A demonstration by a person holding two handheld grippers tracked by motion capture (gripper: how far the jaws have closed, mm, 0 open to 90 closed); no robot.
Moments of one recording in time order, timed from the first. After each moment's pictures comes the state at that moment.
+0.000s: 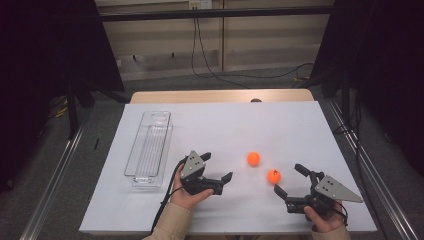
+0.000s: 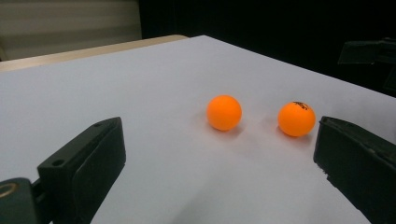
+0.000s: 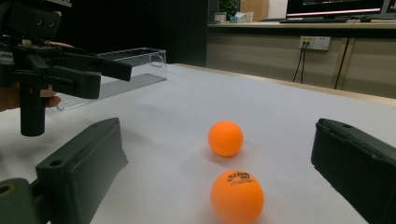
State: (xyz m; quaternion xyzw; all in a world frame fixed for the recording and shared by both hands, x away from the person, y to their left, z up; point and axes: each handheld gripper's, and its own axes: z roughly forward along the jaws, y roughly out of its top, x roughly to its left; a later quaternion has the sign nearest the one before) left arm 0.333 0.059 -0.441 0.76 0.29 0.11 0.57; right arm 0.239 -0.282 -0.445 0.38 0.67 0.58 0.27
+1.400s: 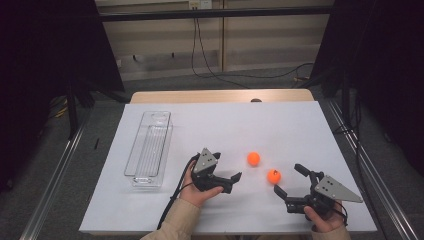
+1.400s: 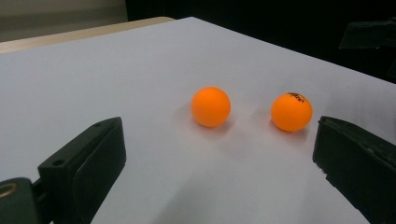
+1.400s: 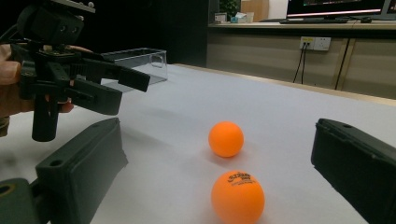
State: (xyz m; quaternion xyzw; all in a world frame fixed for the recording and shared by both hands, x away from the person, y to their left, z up) left arm 0.341 0.032 -0.445 0.78 0.28 0.09 0.55; right arm 0.239 -0.281 -0.445 0.38 0.67 0.58 0.27
